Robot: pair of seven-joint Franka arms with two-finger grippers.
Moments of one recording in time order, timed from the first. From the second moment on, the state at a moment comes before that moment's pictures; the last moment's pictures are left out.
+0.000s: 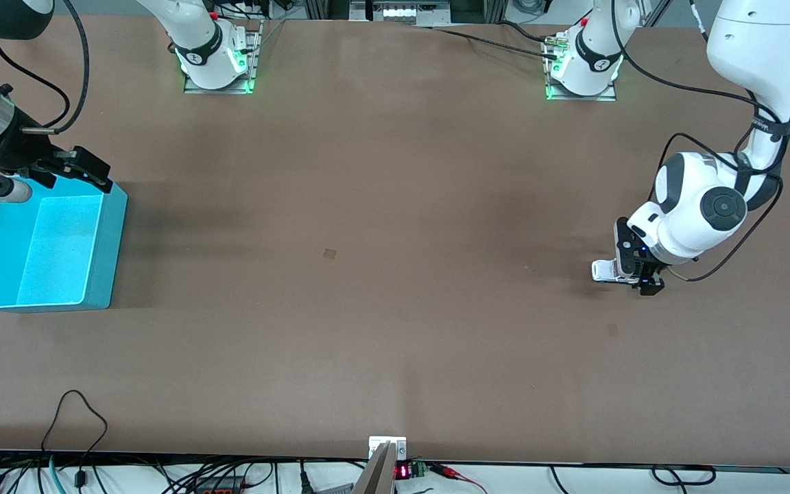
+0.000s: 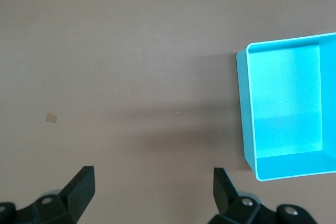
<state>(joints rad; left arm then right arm) 0.06 0.44 -0.02 -2.09 0.14 2.54 1.52 0.04 0.01 0.03 -1.68 -0.01 1.71 0.15</state>
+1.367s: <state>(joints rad) 0.15 0.48 -0.02 -2.08 0.14 2.55 1.61 0.04 0.01 0.03 -1.68 -0.01 1.71 0.15</state>
